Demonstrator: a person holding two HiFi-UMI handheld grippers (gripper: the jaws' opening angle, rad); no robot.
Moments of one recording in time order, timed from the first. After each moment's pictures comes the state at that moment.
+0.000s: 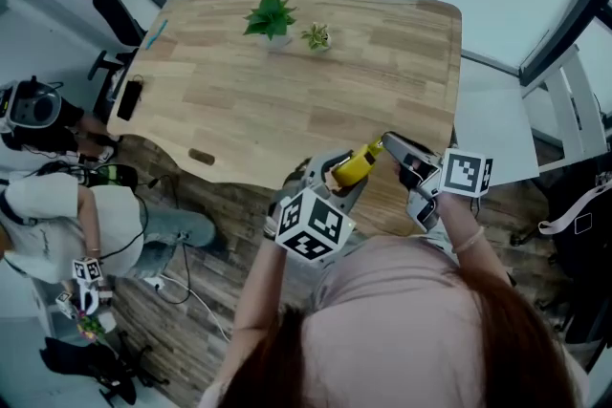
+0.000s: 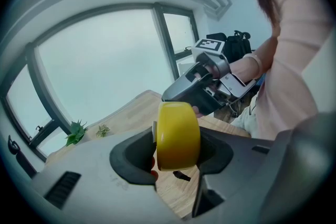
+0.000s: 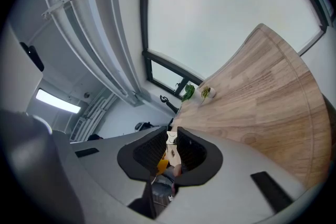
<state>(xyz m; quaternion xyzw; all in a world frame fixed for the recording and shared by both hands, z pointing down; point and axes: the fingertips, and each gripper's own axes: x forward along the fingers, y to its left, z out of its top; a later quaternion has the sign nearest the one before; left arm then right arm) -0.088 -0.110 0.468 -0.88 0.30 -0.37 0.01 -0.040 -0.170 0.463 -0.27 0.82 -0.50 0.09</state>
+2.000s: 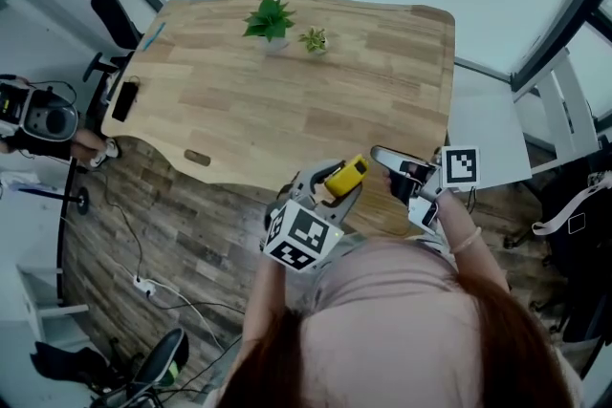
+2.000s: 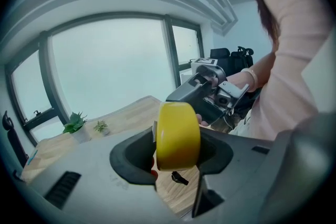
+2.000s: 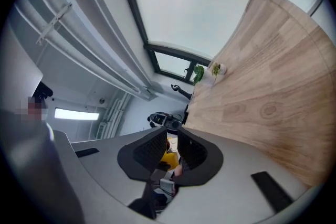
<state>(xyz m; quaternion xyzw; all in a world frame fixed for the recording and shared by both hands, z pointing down) -0.101 -0.084 0.461 -0.90 0.32 -0.30 -0.02 -0.063 -0.137 0.463 -0.16 0.81 -0.56 0.09</state>
